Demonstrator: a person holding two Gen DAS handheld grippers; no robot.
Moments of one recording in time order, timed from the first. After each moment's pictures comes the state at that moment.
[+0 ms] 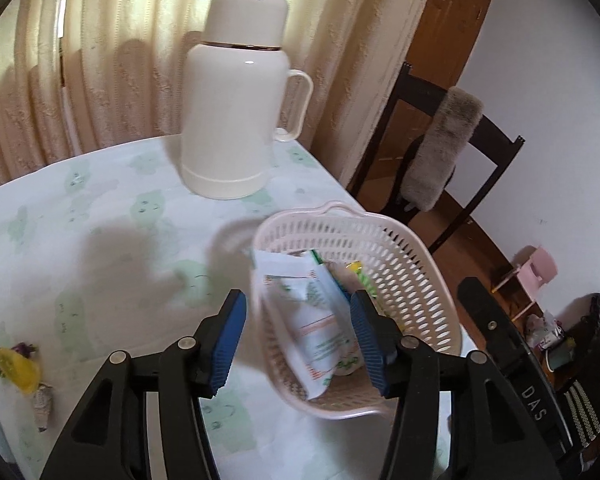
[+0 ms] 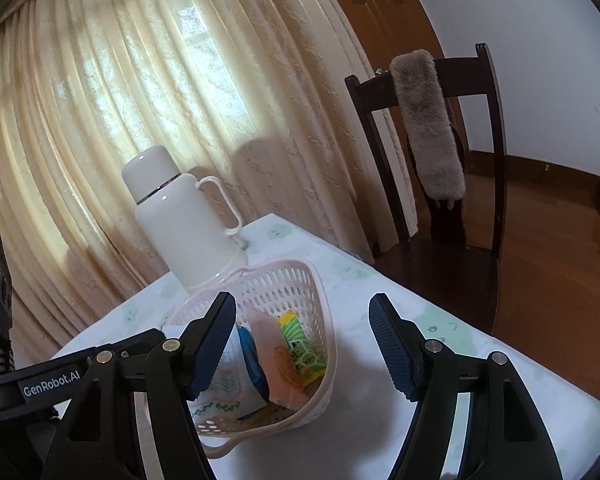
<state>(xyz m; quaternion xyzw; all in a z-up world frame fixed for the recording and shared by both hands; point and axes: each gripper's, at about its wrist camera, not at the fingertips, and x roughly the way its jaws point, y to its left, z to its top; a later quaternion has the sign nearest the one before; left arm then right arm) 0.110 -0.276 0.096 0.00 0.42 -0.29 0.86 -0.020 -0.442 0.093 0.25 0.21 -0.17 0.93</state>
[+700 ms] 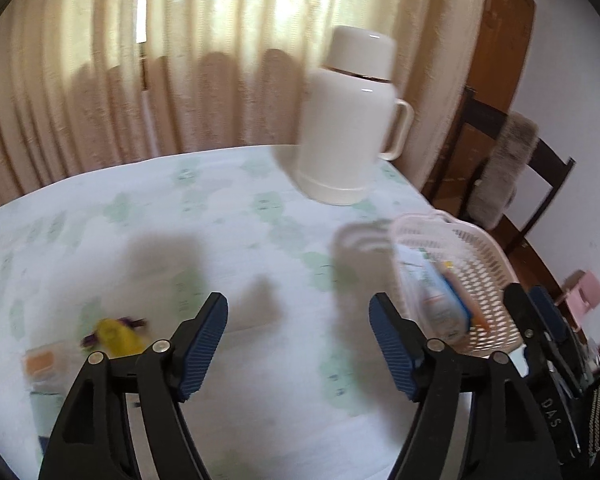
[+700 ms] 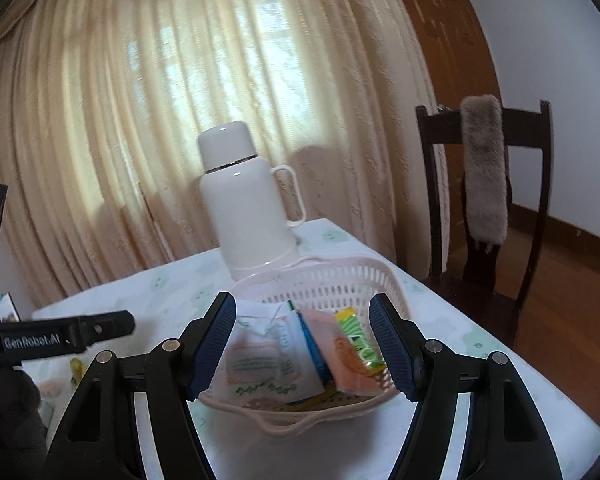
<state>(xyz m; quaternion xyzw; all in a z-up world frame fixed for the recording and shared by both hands) 0.100 -0.186 0.101 0.01 0.39 -0.17 0.90 -0.015 -0.380 0.097 0.13 0.19 -0.10 0.97</state>
